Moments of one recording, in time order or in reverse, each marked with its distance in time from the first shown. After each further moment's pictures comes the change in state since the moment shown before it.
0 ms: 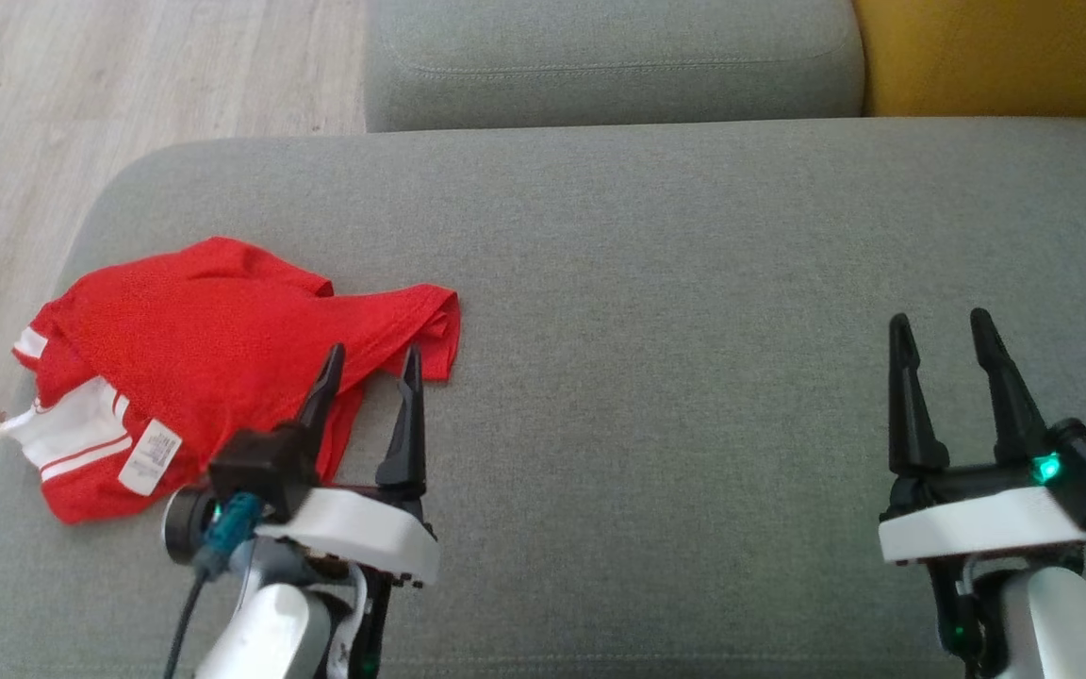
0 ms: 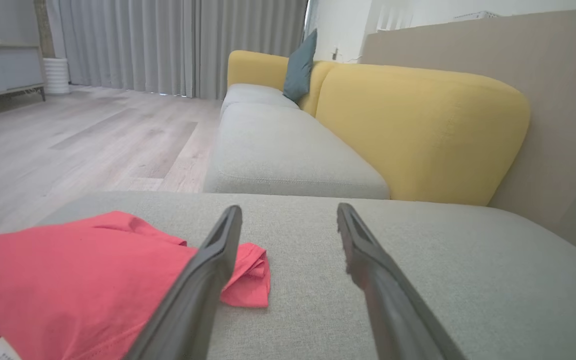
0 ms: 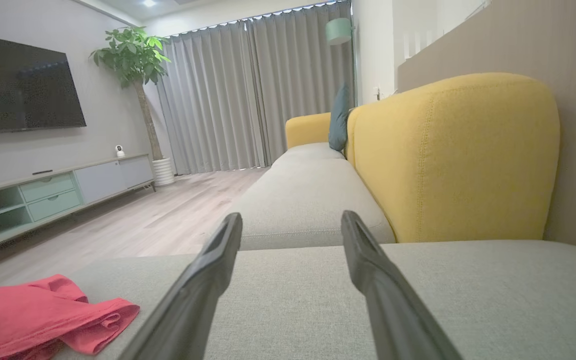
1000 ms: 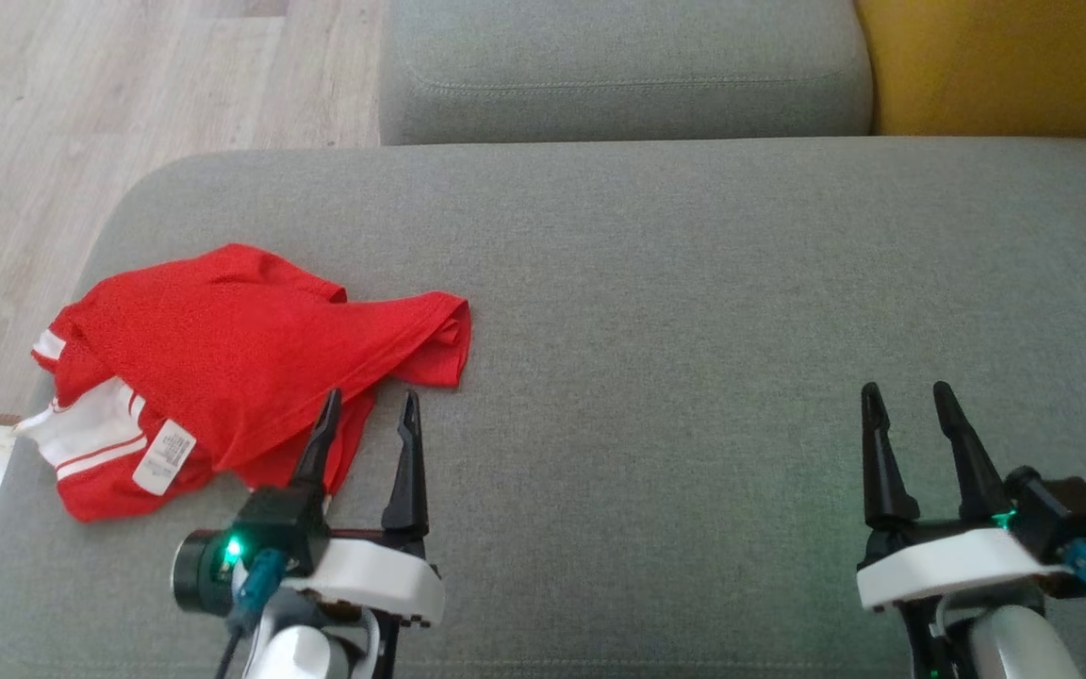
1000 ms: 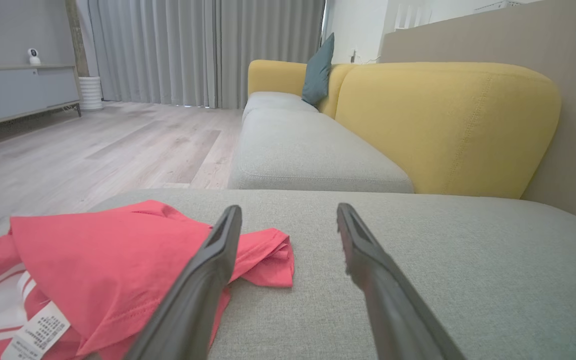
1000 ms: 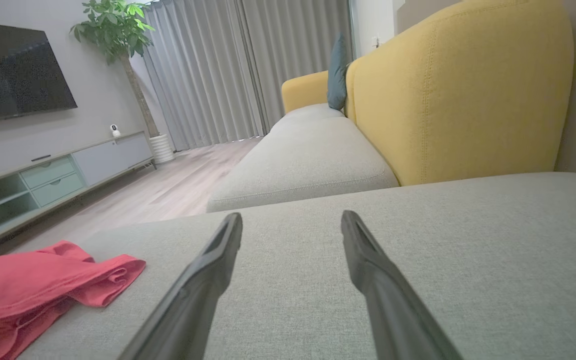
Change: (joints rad) left arm 0.077 -0.085 0.062 0.081 0.152 -0.022 -0.087; right arm 0.016 -0.001 0.024 0.194 0.045 0.000 -0.062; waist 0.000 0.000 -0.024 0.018
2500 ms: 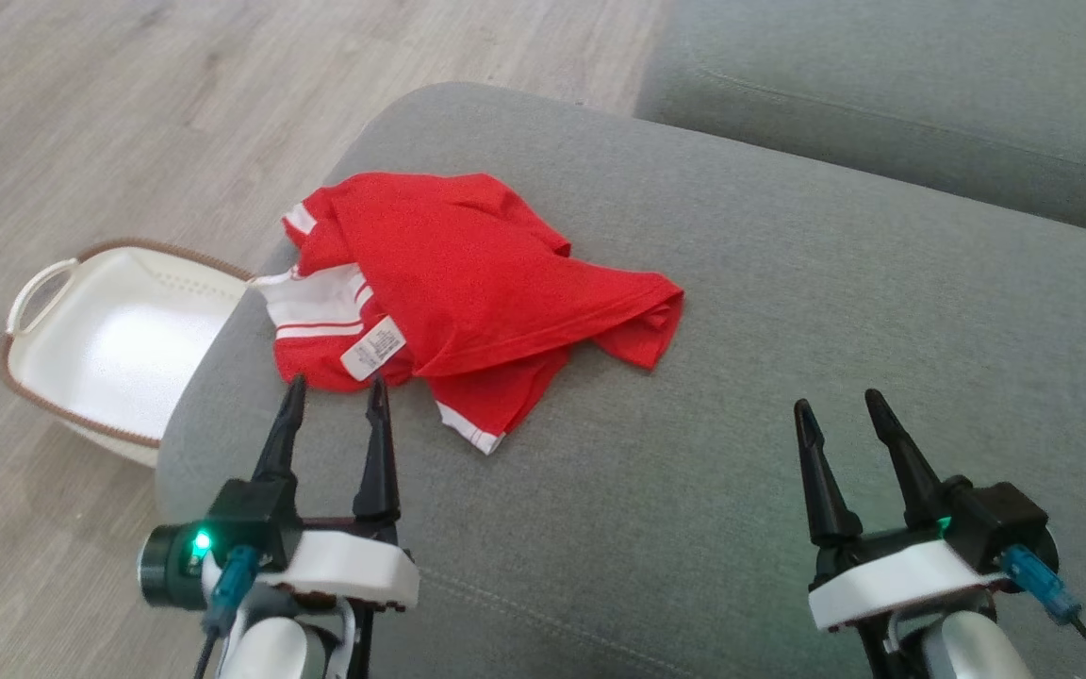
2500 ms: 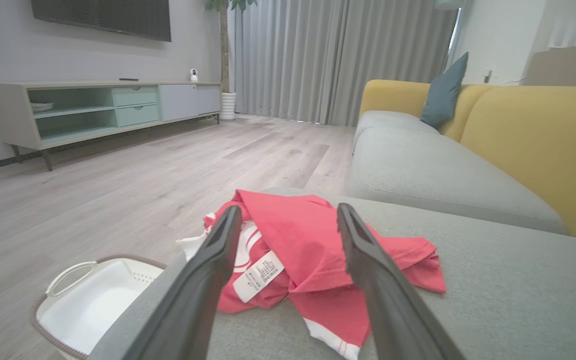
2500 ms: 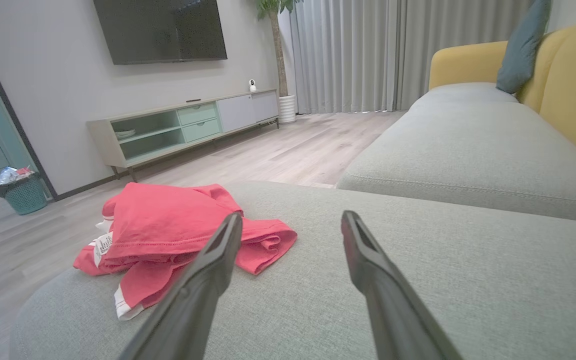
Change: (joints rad) left arm 0.005 -0.026 0.083 -0.009 0.082 -0.033 -0.010; right arm 0.002 -0.001 0.104 0.011 -0.057 0.000 -0.021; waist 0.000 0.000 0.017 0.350
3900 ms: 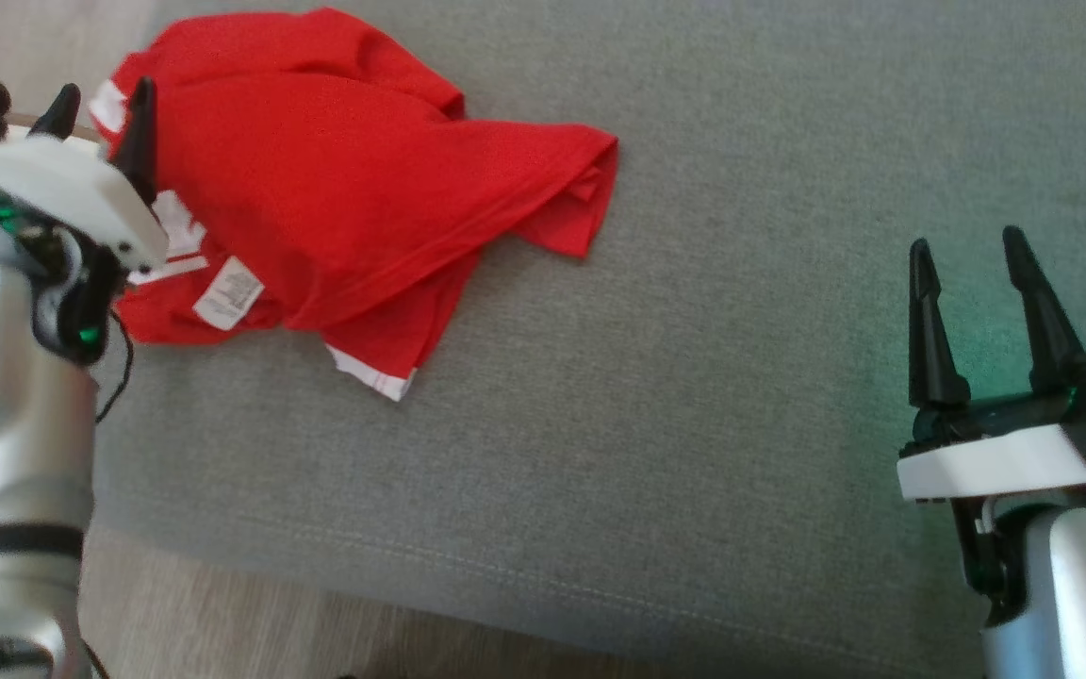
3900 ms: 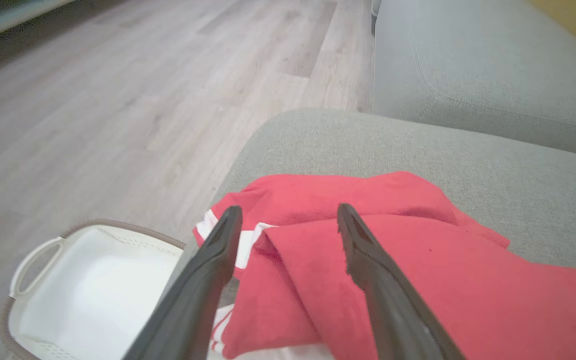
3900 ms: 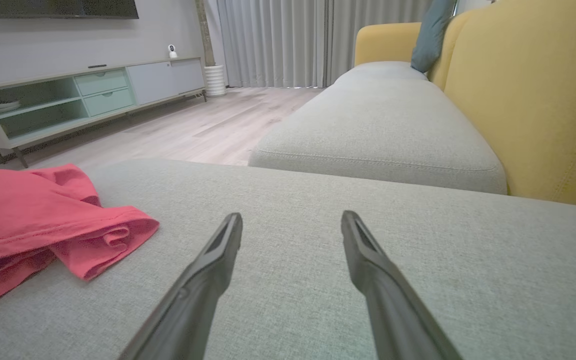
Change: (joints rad) left arm -0.752 0.208 0.218 0.635 -0.217 -0.320 0.334; right arm -0.108 -0.003 -0.161 -0.277 -0.151 0.000 0.129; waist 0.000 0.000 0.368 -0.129
